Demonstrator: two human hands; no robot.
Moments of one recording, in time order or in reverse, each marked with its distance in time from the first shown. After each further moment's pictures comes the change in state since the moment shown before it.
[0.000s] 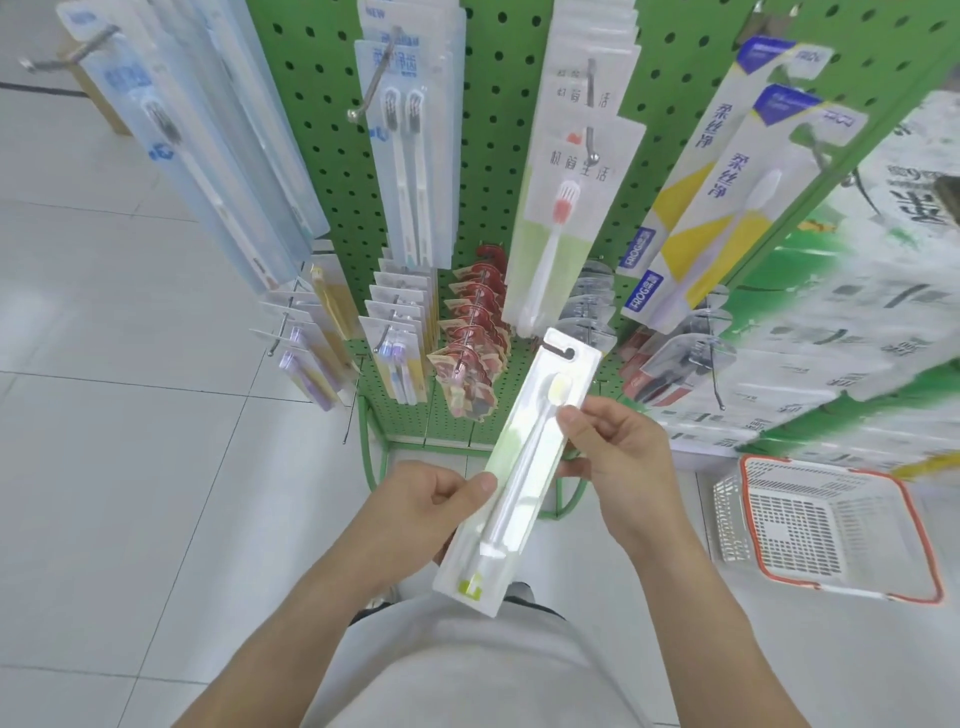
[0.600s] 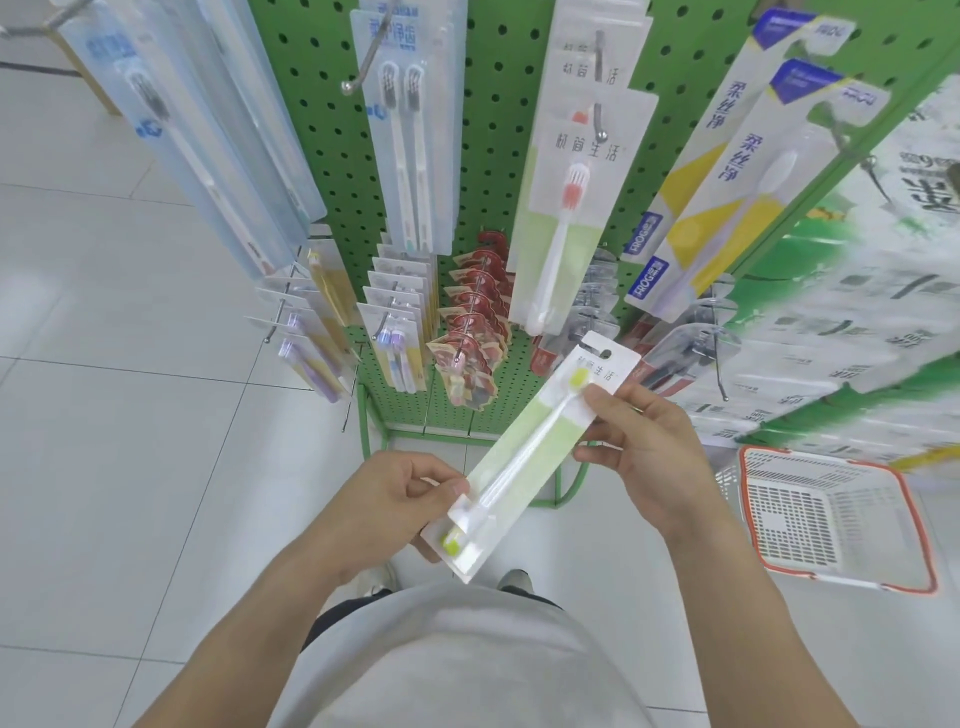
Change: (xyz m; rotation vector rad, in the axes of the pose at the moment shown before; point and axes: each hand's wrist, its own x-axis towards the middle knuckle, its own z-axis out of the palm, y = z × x) left_hand 0.000 -0.008 -0.015 -0.074 0.002 -0.042; right_hand 0.015 -0.009 -0.026 0.046 -0.081 0.147
